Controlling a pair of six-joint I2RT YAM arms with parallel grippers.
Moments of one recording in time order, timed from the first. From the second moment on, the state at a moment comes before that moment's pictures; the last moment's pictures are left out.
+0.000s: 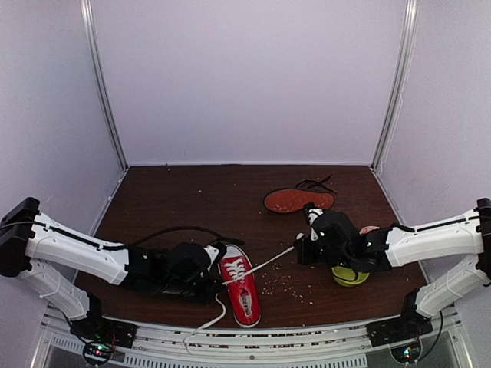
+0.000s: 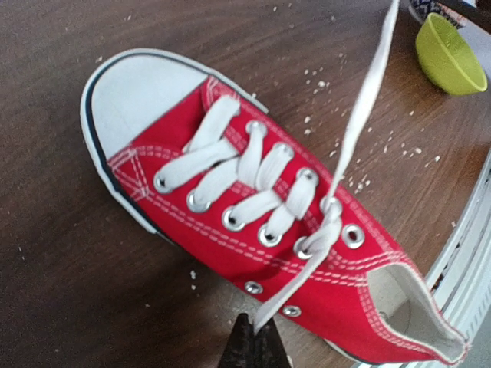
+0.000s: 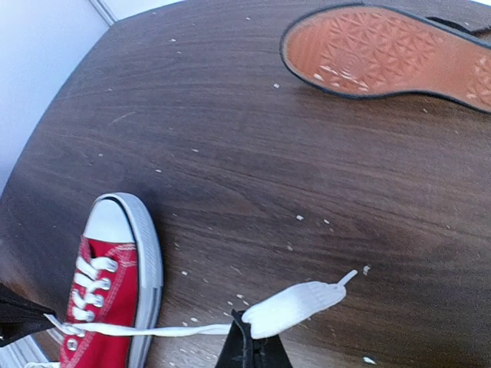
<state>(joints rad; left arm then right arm) -1.24 1.43 0.65 -0.10 -0.16 -0.64 0.98 1.34 0.64 0.03 0.31 0.64</state>
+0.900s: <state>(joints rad) -1.21 1.37 0.64 0.12 -0.14 -0.62 1.00 1.53 0.82 0.18 -0.05 0.62</state>
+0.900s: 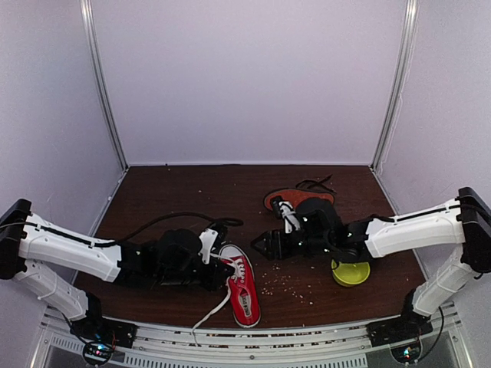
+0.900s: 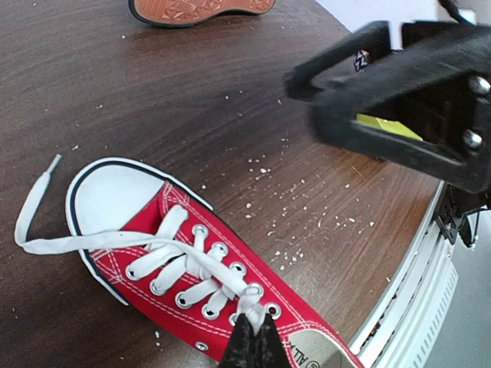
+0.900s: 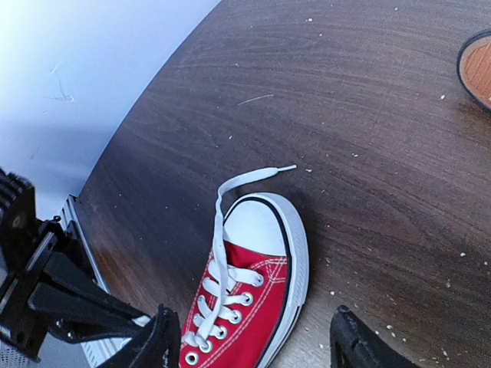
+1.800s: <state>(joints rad) -1.14 1.45 0.72 0.09 0.00 -0.68 1.33 1.68 0.89 0.17 0.35 0.47</state>
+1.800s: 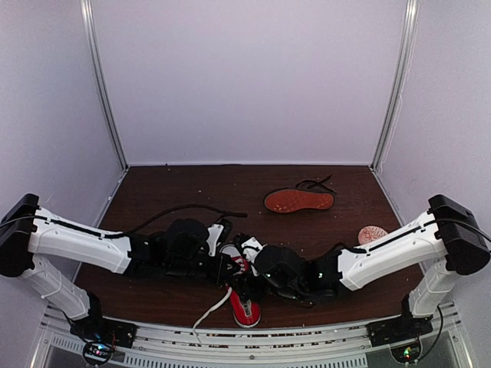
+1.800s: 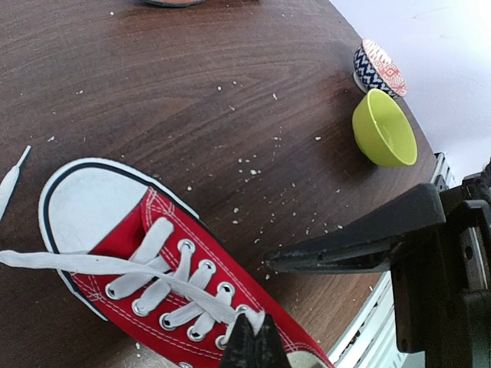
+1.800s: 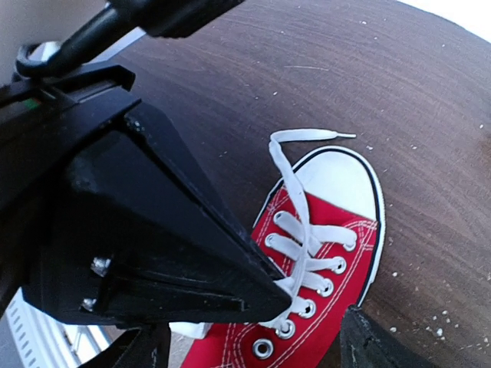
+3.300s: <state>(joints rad) -1.07 1.40 0.75 -0.05 -0.04 -0.64 1.33 1.82 1.04 0.06 0.55 0.51</state>
